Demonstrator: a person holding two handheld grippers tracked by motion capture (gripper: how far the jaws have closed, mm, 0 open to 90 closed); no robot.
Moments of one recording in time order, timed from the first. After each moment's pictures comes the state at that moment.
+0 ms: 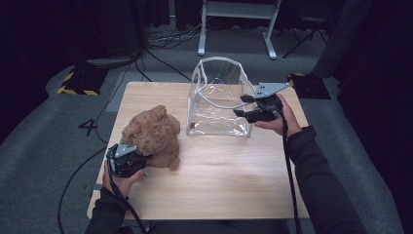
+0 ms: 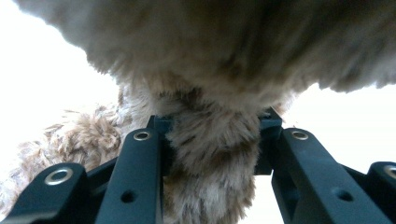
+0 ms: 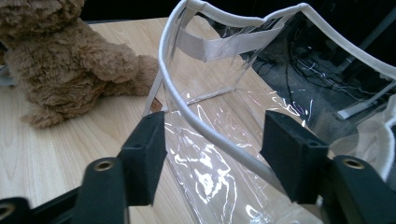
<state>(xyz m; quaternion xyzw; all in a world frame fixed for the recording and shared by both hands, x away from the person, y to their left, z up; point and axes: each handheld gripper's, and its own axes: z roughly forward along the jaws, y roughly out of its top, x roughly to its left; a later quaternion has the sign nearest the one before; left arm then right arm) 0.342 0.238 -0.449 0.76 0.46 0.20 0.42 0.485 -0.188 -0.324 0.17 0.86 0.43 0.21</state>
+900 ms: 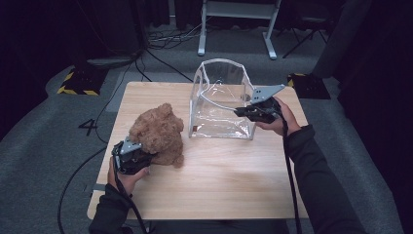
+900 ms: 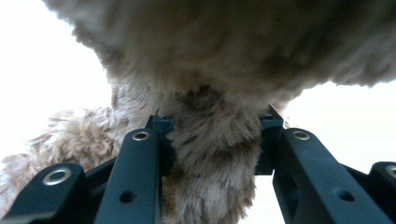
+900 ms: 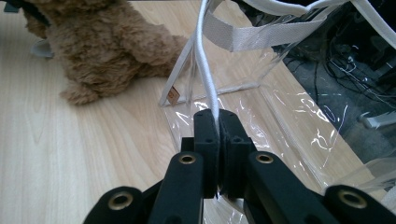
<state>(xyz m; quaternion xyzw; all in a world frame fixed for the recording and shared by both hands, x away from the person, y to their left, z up) 0.353 0.226 -0.449 0.76 0.45 0.19 0.42 0.484 -0.188 -0.331 0.11 0.89 0.40 0.17</state>
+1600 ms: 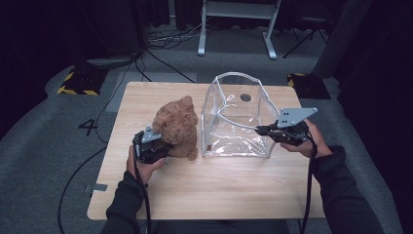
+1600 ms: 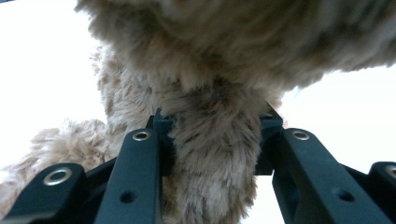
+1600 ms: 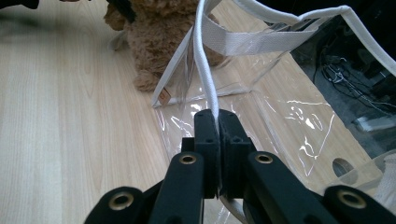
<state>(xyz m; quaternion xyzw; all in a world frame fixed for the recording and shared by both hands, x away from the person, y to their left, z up) 0.390 0.182 -0.445 0.79 0.41 0.18 0.43 0.414 -0.245 -0.328 0.08 0.89 0.41 0.19</state>
